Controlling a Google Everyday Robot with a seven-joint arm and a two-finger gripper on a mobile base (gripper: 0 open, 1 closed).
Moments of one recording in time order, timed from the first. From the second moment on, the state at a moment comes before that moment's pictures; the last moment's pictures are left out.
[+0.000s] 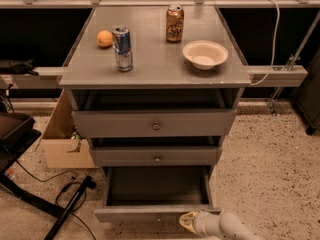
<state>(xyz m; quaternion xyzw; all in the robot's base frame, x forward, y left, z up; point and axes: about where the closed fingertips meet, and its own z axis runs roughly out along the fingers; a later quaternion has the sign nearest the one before) 0.465 -0.113 0.163 -0.51 0.75 0.21 0.36</state>
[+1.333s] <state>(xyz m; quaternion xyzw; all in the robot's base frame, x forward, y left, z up) 0.492 -0.095 0.140 -0.49 0.76 0.20 0.39</state>
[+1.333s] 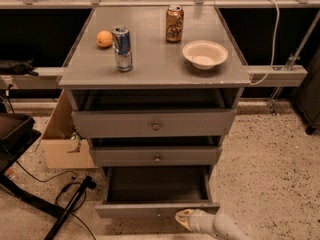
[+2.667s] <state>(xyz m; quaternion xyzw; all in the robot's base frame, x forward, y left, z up) 0.541 -0.121 0.110 -0.48 0.76 0.15 0.41</state>
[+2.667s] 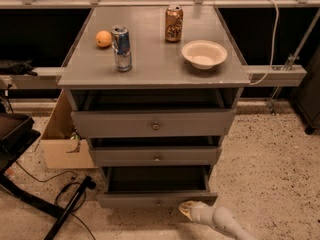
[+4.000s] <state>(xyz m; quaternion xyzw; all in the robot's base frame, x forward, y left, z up) 0.566 -0.132 0.122 -0.49 0.76 0.12 0.41</state>
